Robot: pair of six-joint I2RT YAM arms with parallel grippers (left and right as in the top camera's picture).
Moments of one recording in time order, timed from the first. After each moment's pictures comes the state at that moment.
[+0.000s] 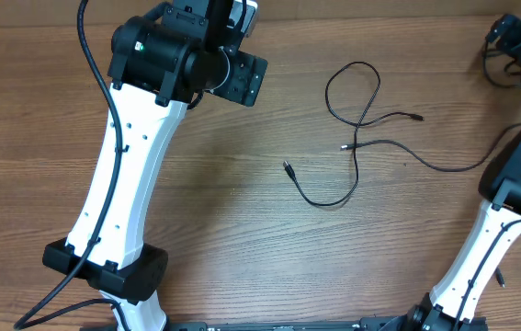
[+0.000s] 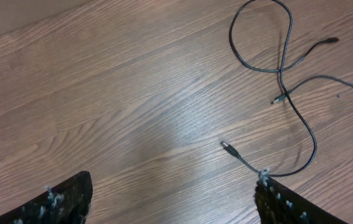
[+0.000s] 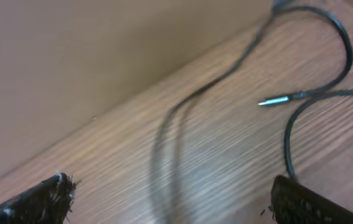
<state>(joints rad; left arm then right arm) -0.41 1.91 2.39 -1.47 0.01 -0.04 -0.45 2.53 2.36 -0.51 -0.14 0.21</state>
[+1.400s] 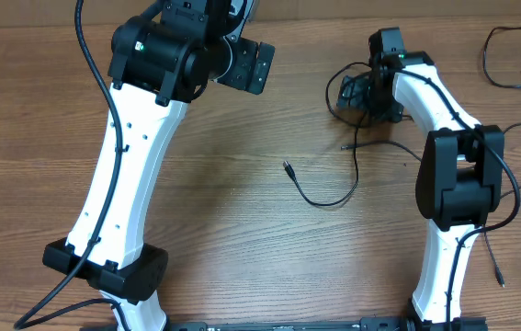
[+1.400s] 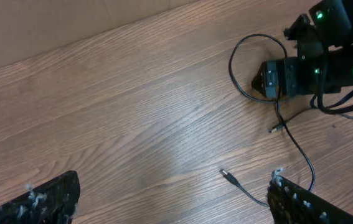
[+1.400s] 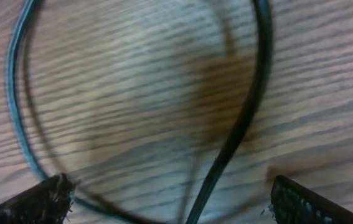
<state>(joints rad) -0.41 1.91 2.39 -1.37 0.00 -0.05 0.09 2.27 1.78 -0.82 -0.04 0.36</state>
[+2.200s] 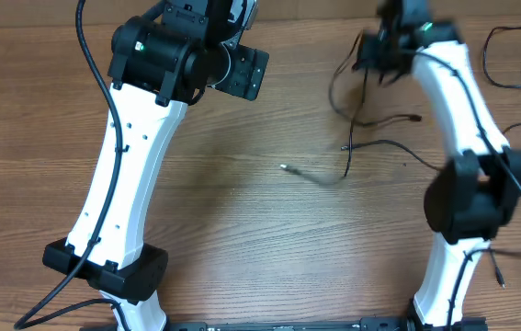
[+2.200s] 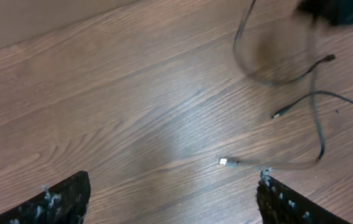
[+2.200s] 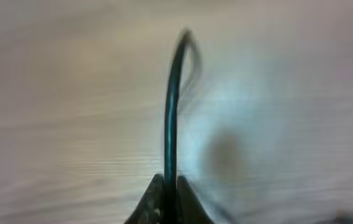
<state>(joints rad) -0.41 1.91 2.39 -1.43 0.00 -0.05 0.09 2.14 2.10 -0.94 -0.12 0.23</state>
